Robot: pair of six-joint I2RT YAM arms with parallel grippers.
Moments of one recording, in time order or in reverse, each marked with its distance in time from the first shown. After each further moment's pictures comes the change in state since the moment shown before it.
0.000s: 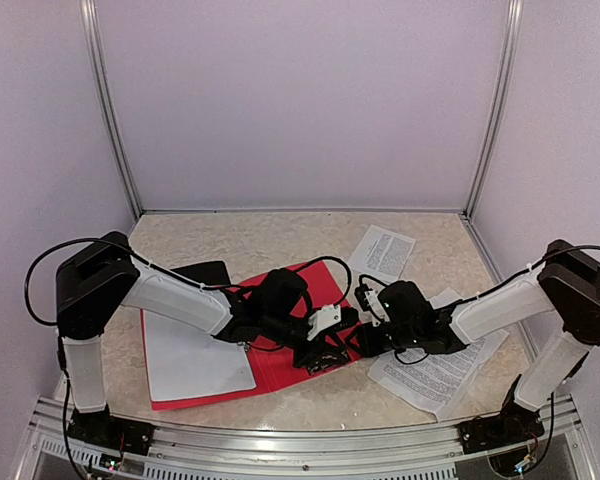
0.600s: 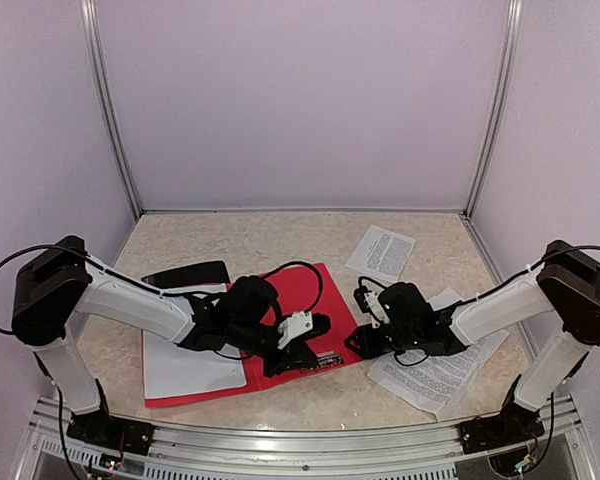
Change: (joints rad) left arm 0.001 -0.214 -0.218 -0.048 -0.096 -0.033; right arm 0.000 0.002 -0.010 0.017 -0.016 0.009
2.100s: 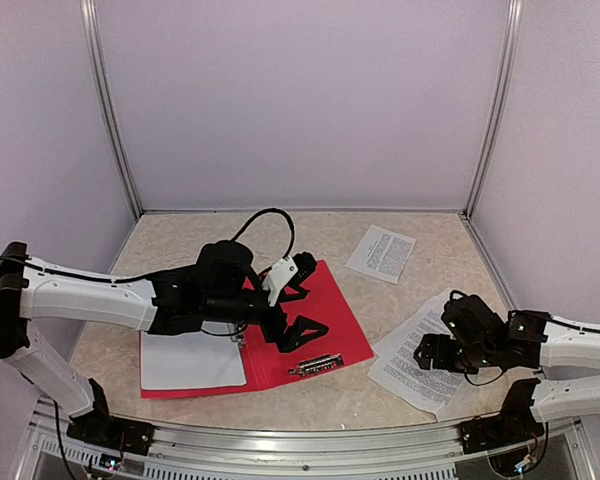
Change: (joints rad) left arm -0.007 -0.252 0.018 -0.010 -0.233 -0.241; right arm -0.016 -0.719 -0.160 -0.829 0.301 0.395
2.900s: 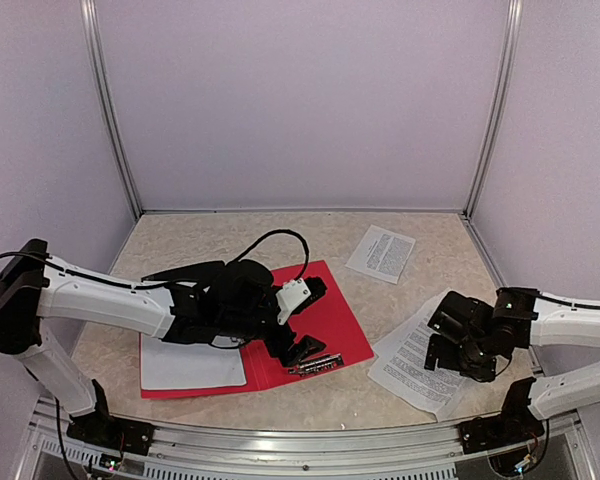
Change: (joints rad) left arm -0.048 0.092 0.022 -0.085 -0.154 0.050; right arm 0.071 0.161 0.208 -0.423 0.060 0.304
